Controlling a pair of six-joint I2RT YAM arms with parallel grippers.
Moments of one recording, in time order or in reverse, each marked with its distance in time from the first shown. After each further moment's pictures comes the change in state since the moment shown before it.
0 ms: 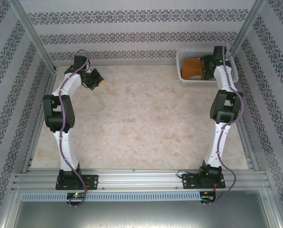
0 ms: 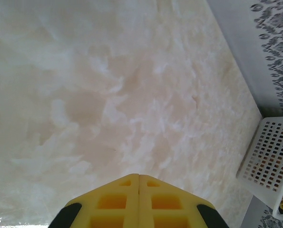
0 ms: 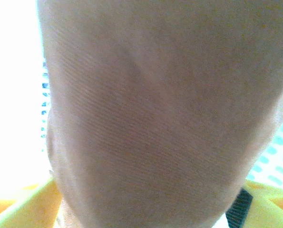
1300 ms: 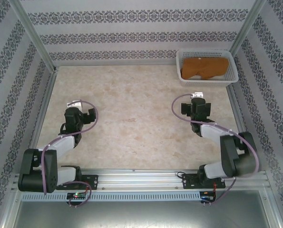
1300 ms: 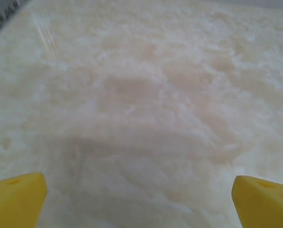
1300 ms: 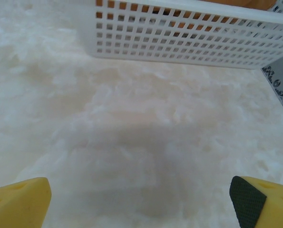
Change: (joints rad) left arm -0.035 -0.887 -1.423 1.019 -0.590 0.691; right arm 0.335 -0.954 -1.686 0.985 0.494 -1.159
